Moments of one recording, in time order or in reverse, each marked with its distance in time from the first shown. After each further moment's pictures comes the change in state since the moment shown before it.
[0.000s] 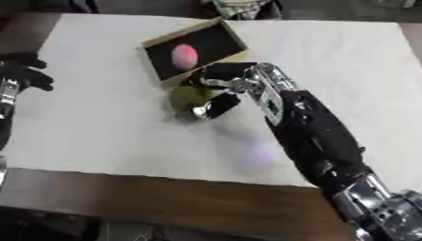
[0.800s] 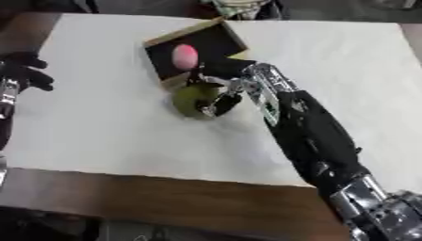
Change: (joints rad) left arm 0.000 0.000 0.000 0.000 0.000 0.000 0.000; right arm -0.002 0.007 -0.011 -0.015 0.059 -0.005 -0.190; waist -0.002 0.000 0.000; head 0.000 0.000
